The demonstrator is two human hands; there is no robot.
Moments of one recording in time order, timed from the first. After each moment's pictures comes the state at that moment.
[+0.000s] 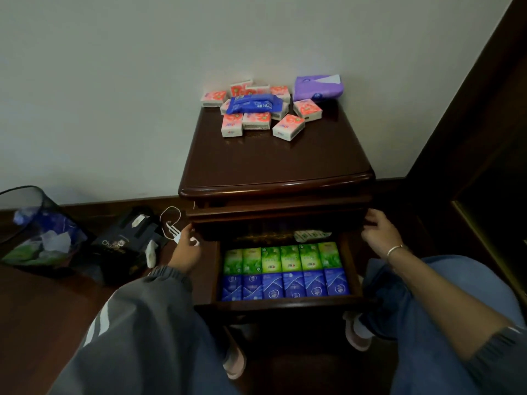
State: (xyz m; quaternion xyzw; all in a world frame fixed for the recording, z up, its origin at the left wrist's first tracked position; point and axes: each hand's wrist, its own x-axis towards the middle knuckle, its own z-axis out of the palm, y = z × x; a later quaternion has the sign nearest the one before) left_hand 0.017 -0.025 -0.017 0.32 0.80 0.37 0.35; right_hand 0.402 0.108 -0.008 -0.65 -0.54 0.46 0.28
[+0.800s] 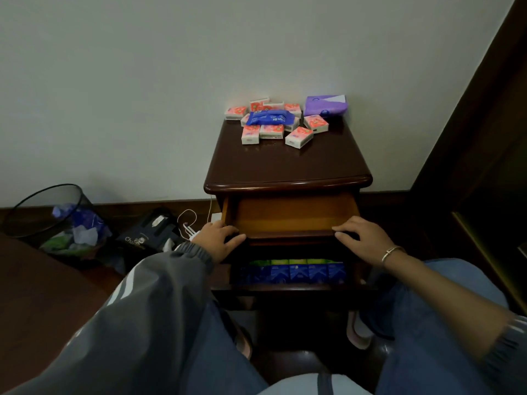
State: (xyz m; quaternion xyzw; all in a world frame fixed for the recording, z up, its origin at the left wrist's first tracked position) left_hand 0.056 -0.069 0.063 0.62 0.77 0.01 0.15; right_hand 0.393 0.042 0.046 -0.48 -0.83 0.26 0.15
